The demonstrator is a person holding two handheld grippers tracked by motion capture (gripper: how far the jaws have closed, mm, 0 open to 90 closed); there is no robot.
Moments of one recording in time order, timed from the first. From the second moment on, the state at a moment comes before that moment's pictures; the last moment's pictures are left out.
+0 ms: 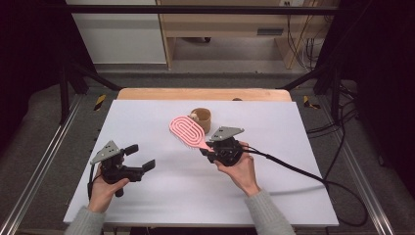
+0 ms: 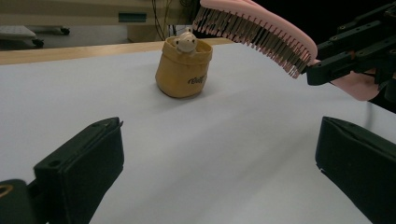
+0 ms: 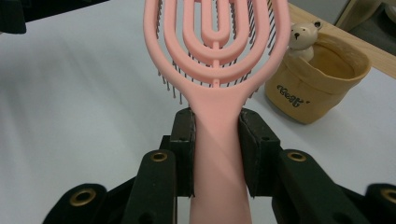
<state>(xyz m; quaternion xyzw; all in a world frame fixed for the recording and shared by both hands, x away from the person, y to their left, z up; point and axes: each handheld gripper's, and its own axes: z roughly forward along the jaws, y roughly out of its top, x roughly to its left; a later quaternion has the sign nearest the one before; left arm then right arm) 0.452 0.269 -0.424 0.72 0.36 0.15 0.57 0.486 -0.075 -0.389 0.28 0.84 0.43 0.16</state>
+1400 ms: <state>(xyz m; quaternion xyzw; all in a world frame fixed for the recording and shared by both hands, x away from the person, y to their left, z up) 0.465 0.202 -0.412 0.69 0.39 0.10 0.60 0.458 -0.102 -0.403 0.29 0.82 0.46 0.19</state>
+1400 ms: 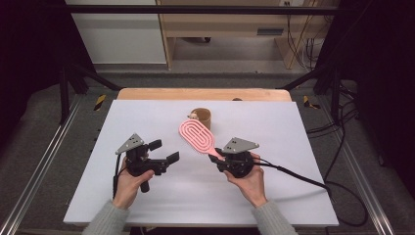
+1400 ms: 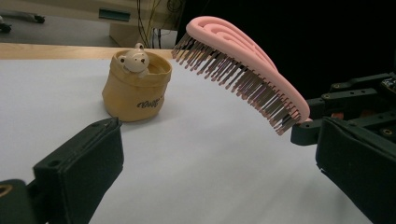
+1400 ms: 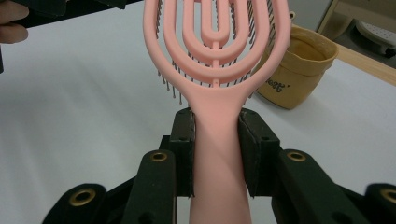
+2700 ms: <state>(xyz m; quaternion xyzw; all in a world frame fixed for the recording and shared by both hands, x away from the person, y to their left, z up) 0.483 0.149 -0.408 0.65 0.44 0.11 0.61 0.457 -0.101 -0.408 0.30 0.80 0.47 0.20</state>
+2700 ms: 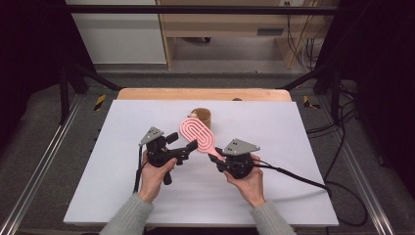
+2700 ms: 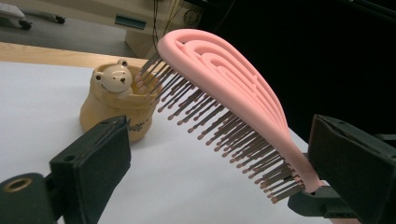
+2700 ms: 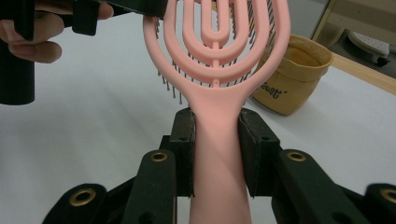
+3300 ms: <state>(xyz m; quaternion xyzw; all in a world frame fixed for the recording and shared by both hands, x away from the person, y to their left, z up) 0.485 0.140 -0.409 0.63 0.45 0.09 0.62 0.456 -0.099 -0.410 0.29 0.80 0.48 0.20</state>
